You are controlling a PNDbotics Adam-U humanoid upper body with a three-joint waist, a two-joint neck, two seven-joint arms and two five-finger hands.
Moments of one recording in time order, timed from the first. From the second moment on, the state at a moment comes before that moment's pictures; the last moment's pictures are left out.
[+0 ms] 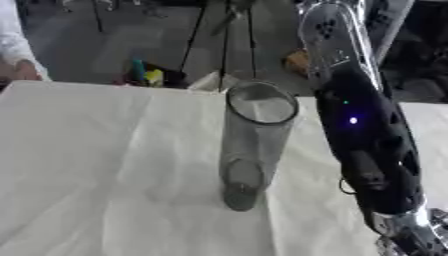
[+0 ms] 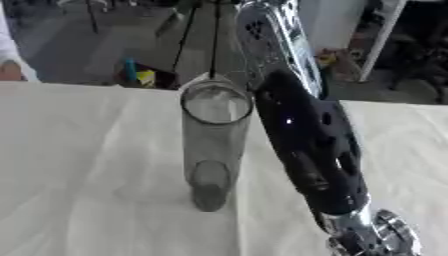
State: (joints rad) left arm -0.32 0.15 0.03 -1.98 0.05 -0.23 -0.01; right arm -1.02 -0.42 0.07 -1.77 -0.80 -0.21 -0.55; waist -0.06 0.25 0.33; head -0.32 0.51
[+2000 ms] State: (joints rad) left arm -0.31 0.16 0.04 -1.98 0.04 -0.22 0.00; right arm -0.92 -0.74 0.17 -1.92 -1.15 0.28 -0.21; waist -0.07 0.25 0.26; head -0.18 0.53
